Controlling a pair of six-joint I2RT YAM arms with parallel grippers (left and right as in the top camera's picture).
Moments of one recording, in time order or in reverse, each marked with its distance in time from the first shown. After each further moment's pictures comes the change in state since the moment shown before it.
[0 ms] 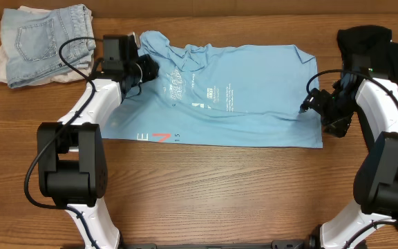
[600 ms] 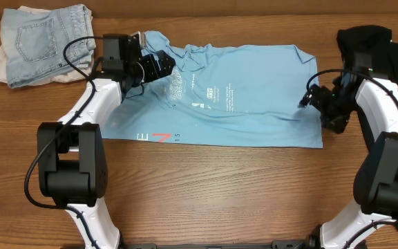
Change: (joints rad) left arm -0.003 0.000 0.011 -0.015 0.118 0.011; right arm 0.002 0.000 0.000 0.085 -0.062 -0.001
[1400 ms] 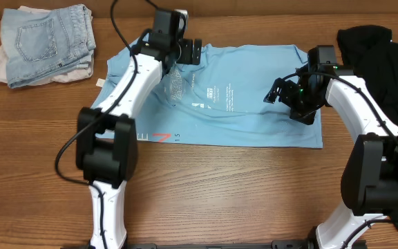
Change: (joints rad) left arm -0.220 0.232 0.449 -0.270 -0.444 0.294; right arm 0.197 0.000 0.000 0.061 -0.095 0.001
